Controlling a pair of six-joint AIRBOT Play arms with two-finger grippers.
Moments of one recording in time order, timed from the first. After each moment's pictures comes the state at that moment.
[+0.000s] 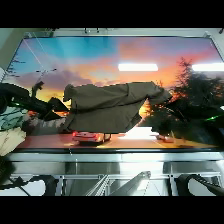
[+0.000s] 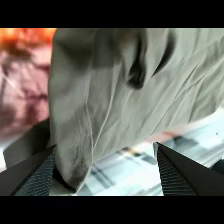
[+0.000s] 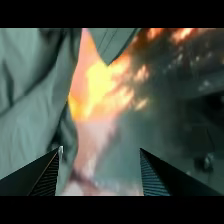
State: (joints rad) left arm 0.25 -1.46 1.01 -2.24 1.38 1.86; right arm -0.32 -1.18 0.65 -0.59 0.92 1.13
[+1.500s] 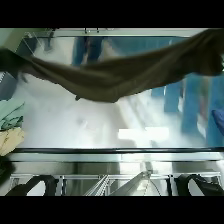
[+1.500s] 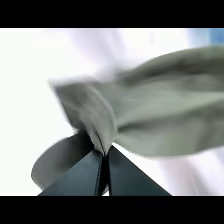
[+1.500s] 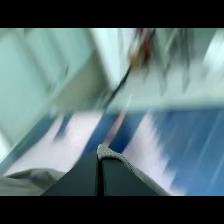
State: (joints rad) left arm 0.23 -1.02 1.60 -2.13 1.38 1.89; right arm -0.25 -0.65 1.11 -0.42 0.75 0.92
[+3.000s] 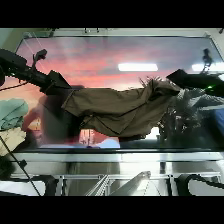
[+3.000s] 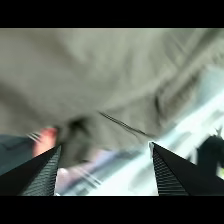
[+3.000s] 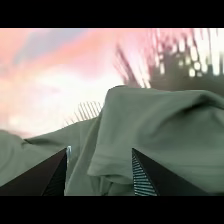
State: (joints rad) left arm 0.13 -1.61 1.52 -2.34 1.61 1.86; right arm -0.25 -1.41 1.11 -0.59 0.84 1.05
